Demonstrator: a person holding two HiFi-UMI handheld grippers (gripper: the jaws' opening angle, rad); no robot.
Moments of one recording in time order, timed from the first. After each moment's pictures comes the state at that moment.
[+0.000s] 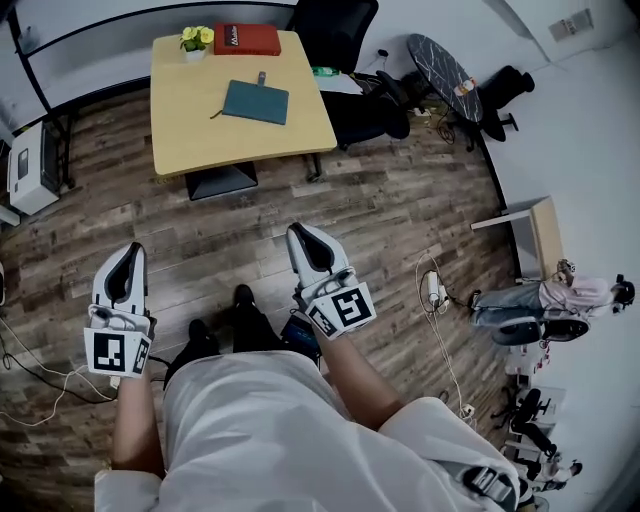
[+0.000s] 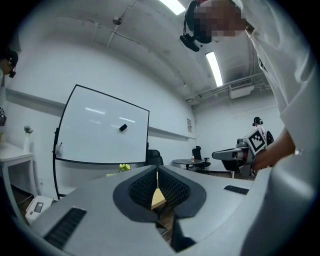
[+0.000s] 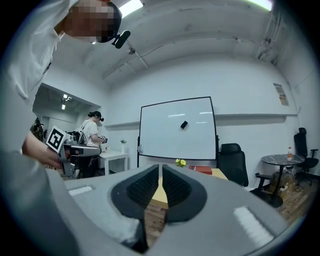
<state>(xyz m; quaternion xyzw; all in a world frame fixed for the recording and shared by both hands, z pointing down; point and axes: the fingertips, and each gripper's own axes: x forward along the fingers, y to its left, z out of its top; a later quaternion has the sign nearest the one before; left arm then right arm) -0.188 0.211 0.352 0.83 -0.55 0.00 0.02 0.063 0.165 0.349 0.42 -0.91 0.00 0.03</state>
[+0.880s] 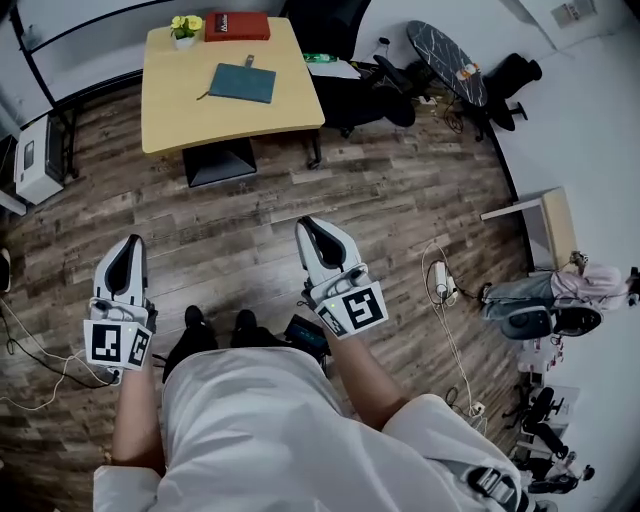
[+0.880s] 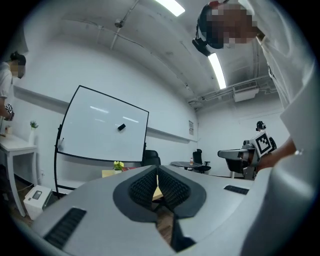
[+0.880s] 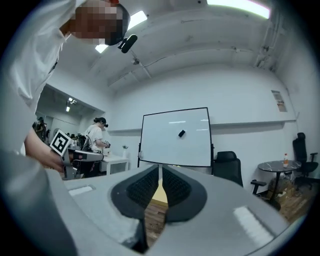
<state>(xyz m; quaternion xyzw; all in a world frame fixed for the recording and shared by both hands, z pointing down) -0.108 0.274 0.357 0.82 -0.57 -0.02 0.05 0.154 0.237 0.329 0.41 -0.91 -0.03 0.00</state>
